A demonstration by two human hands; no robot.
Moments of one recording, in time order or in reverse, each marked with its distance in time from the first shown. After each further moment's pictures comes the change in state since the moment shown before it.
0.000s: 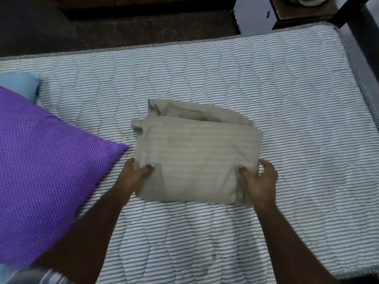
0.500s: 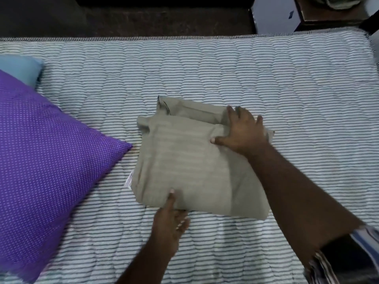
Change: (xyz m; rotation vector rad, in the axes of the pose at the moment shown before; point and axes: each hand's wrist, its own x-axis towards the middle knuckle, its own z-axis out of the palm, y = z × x) left_hand -0.086 -0.025 0.109 -0.812 0.029 -0.512; right_hand 0.109 -0.120 0.076 -0.860 -0.387 -0.630
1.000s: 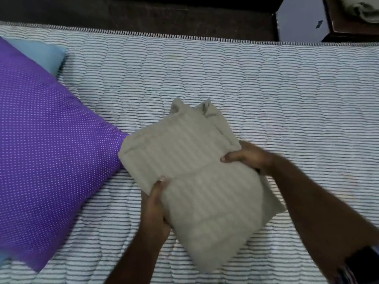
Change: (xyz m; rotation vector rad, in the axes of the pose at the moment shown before) left_hand -0.003 0.051 -0.014 -0.262 -0.099 0.468; right_hand -0.005 -0.011 0.011 0.988 -0.714 0.108
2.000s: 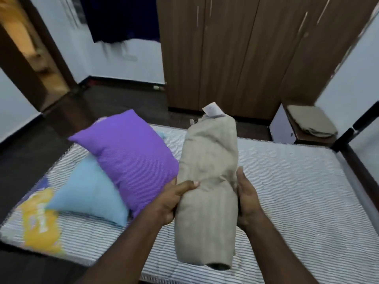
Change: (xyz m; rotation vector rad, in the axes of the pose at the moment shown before) left_hand -0.334 0.245 -0.096 0.355 -0.488 0.088; right_hand -0.391 -0.141 0.284 0.925 -0.087 -0.471
